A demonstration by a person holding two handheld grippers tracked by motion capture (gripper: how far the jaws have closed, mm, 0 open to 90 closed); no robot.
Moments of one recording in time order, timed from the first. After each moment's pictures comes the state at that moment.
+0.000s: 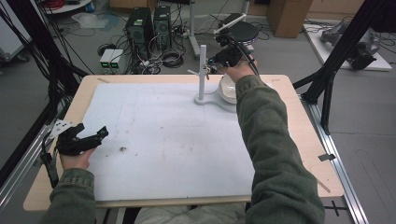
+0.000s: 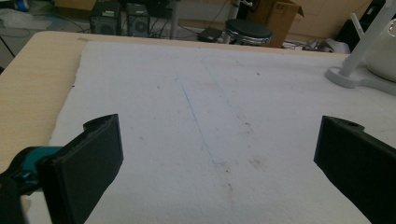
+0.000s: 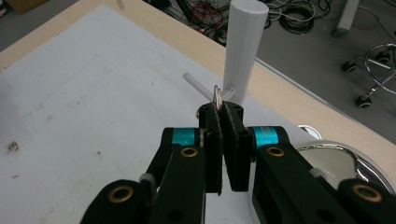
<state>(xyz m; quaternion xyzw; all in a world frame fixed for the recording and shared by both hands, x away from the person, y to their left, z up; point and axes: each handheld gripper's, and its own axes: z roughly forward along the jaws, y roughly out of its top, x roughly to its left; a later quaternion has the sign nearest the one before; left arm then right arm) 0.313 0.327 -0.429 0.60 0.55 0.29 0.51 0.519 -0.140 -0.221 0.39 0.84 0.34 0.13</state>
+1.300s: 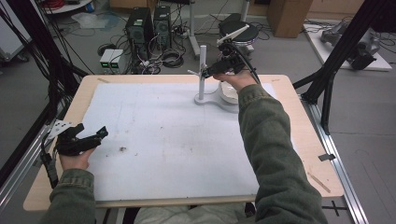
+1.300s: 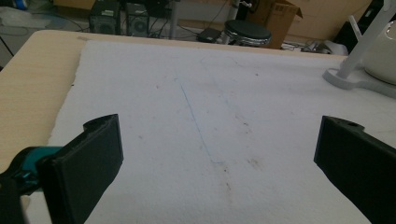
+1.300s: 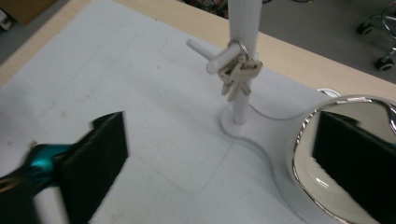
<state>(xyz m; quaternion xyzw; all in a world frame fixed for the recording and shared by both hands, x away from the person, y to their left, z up) 0.311 0.327 -0.428 0.60 0.55 0.29 0.51 0.500 -0.148 -0.239 0.44 0.83 0.33 0.10</state>
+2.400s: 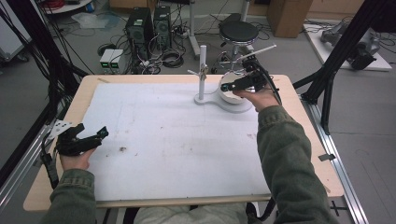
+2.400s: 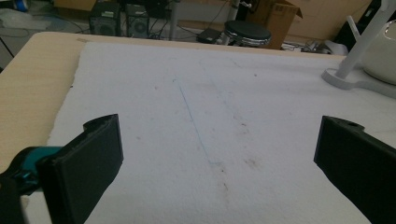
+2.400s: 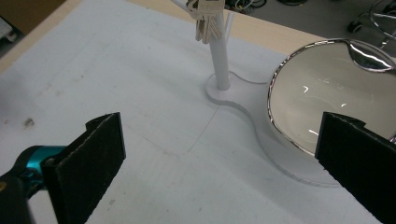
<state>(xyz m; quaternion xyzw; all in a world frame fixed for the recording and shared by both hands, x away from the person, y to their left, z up) 0.310 0.324 -0.427 0.60 0.55 0.29 0.51 0.456 -0.209 -0.261 0.45 0.80 0.37 0.10</state>
